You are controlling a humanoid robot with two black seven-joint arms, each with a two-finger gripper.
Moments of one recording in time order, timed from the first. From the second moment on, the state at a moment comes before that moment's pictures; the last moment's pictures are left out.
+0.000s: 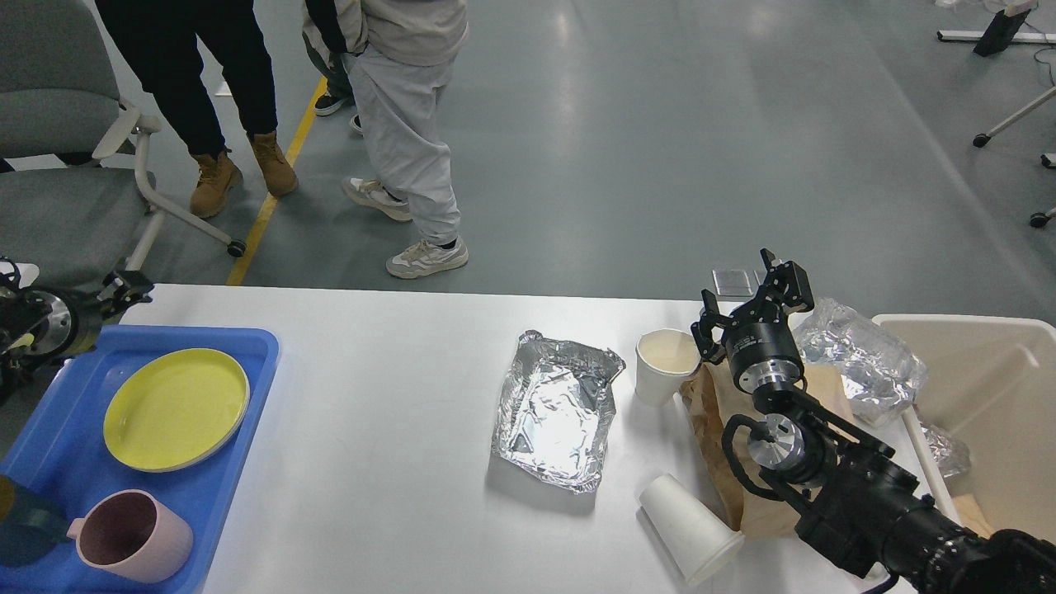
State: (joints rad) left arm -1.12 0.56 0.66 -0.36 -0.04 -0.33 0.06; right arm 0.58 -0.10 0.68 0.63 0.03 0.07 0.59
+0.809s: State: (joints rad) left arm -0.80 0.41 -1.03 -0.31 -0.06 -0.32 0.06; right arm 0.58 -0.10 0.68 0.63 0.03 0.07 0.59
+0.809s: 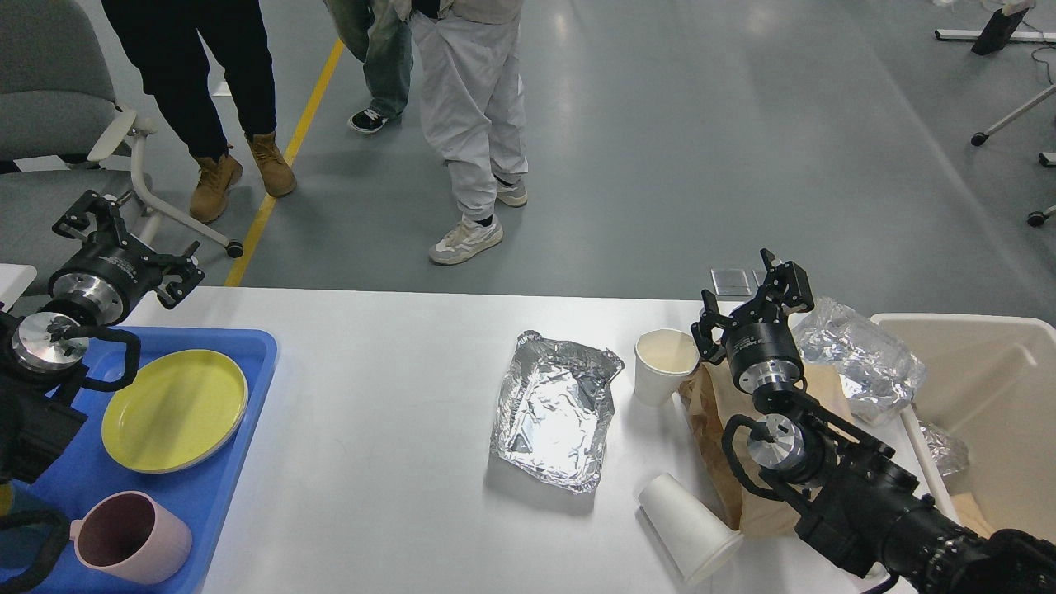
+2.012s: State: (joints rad) left arm -0.77 0.37 -1.12 -0.32 -0.18 -0.62 0.06; right arm 0.58 -0.10 0.68 0.63 0.03 0.07 0.59
